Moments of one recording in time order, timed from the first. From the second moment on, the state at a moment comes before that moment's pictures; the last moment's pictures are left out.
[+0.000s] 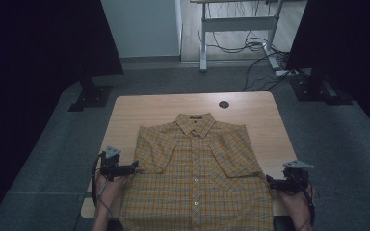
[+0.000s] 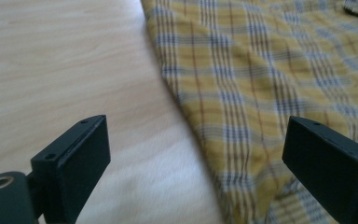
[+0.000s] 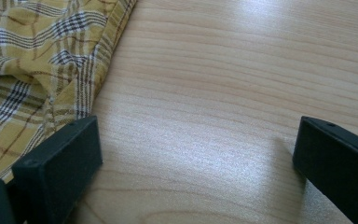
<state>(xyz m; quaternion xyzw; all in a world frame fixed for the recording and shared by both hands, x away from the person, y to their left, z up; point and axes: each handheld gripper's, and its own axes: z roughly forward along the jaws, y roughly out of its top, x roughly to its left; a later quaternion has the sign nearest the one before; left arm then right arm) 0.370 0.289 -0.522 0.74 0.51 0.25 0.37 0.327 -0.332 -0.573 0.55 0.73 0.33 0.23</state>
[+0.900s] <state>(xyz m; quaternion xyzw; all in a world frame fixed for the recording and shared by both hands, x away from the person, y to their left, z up) 0.429 0.252 -0.530 0.74 0.49 0.26 0.36 0.327 -0.332 -0.573 0.55 0.73 0.33 0.23</state>
